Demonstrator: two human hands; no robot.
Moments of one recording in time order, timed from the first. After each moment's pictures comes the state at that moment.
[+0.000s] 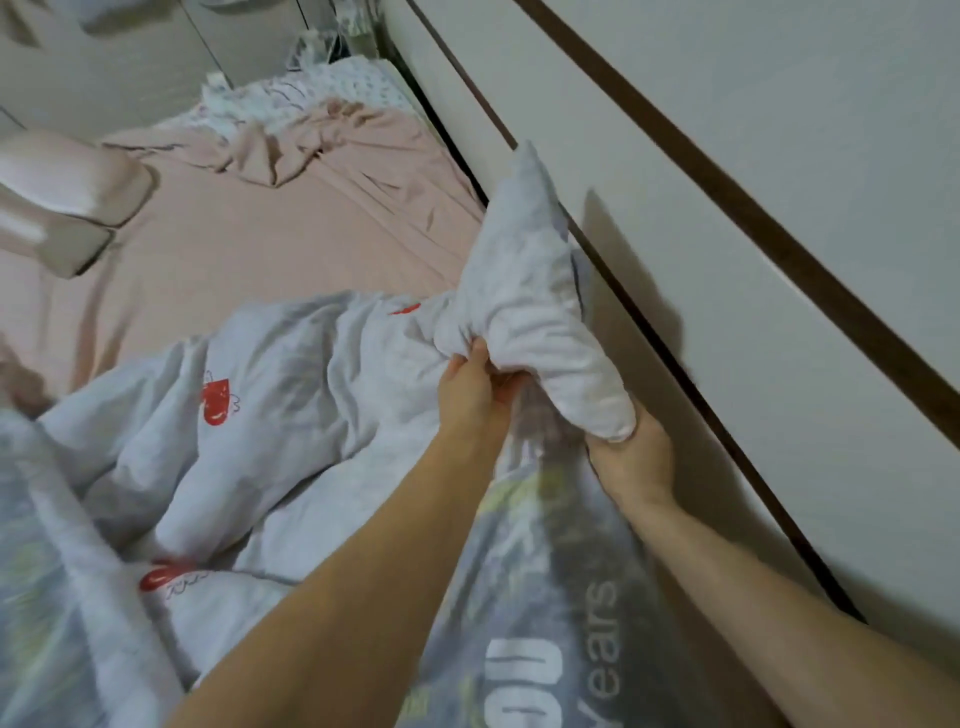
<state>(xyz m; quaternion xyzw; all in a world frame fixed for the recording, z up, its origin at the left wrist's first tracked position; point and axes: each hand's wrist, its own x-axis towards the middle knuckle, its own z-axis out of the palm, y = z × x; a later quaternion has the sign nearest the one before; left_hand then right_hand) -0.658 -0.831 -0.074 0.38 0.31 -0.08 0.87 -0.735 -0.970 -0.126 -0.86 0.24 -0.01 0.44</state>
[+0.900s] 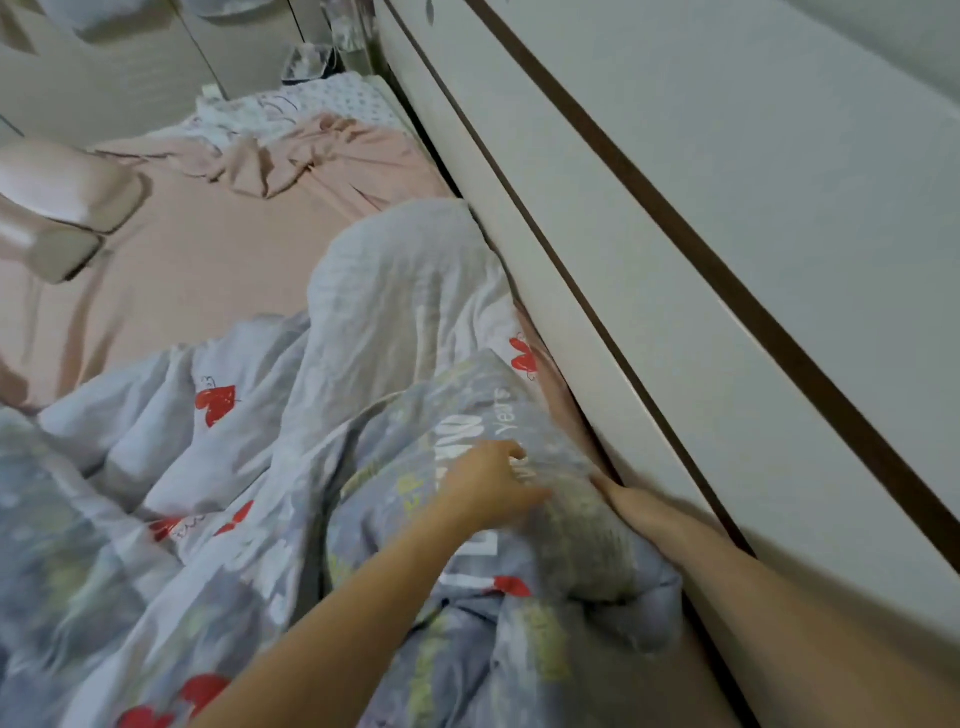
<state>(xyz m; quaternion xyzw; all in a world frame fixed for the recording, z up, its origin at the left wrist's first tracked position) -0.712 -0.835 -0.050 0.91 -0.03 -0.32 0.28 -0.737 -1.037 -0.152 -0.74 0.29 0.40 0.45</state>
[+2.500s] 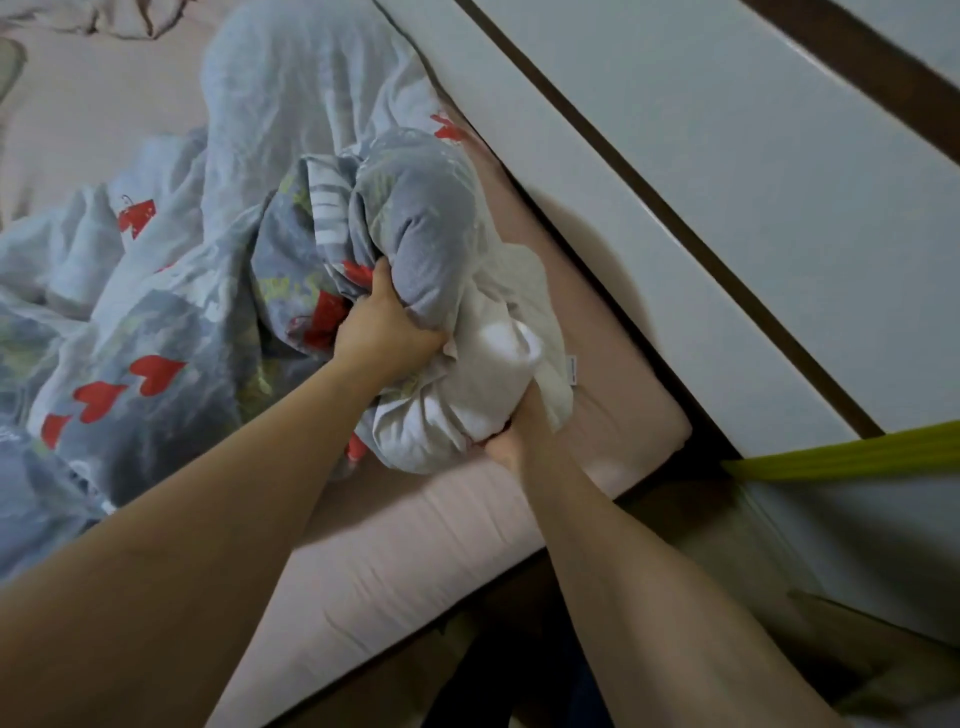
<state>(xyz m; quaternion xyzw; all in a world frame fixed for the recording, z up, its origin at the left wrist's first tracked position) -0.907 -0.809 -0.097 0.95 0.02 -0.21 0.21 -0.988 -0.920 -0.183 -0.28 0.39 0.17 0.86</state>
